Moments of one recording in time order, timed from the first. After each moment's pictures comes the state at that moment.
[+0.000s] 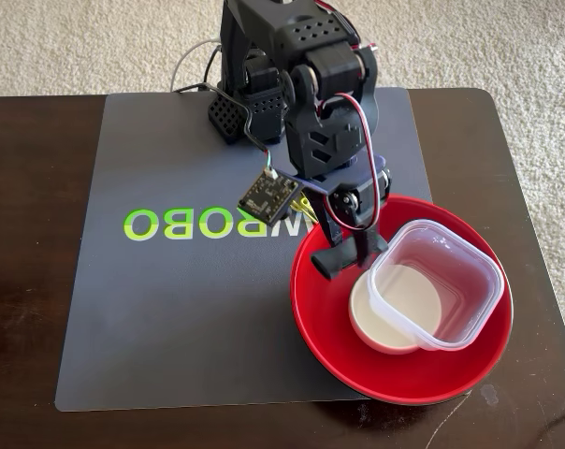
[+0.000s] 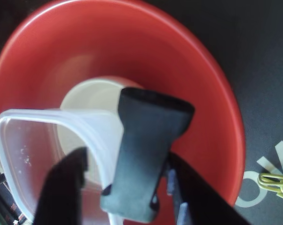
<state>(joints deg) -20.0 93.3 86.0 71.9 18.8</state>
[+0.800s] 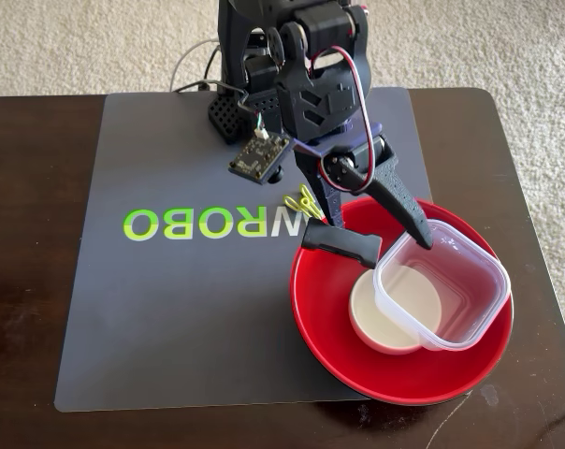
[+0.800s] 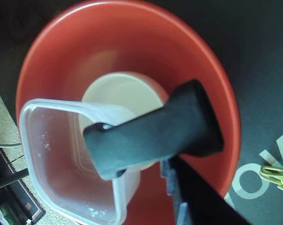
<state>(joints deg) -20.0 103.7 88.9 73.7 18.7</state>
